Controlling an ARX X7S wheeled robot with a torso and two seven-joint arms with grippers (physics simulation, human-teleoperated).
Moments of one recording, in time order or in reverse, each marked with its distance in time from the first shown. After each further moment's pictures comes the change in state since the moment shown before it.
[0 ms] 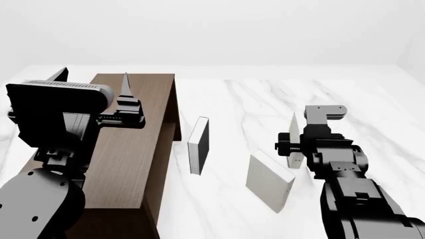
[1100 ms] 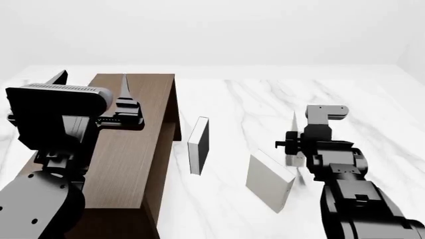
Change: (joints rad) left arm 0.021 -0.012 0.000 -0.007 -0.013 0.029 -0.015; right arm -0.012 0.001 0.003 0.000 0.026 -0.049 0.024
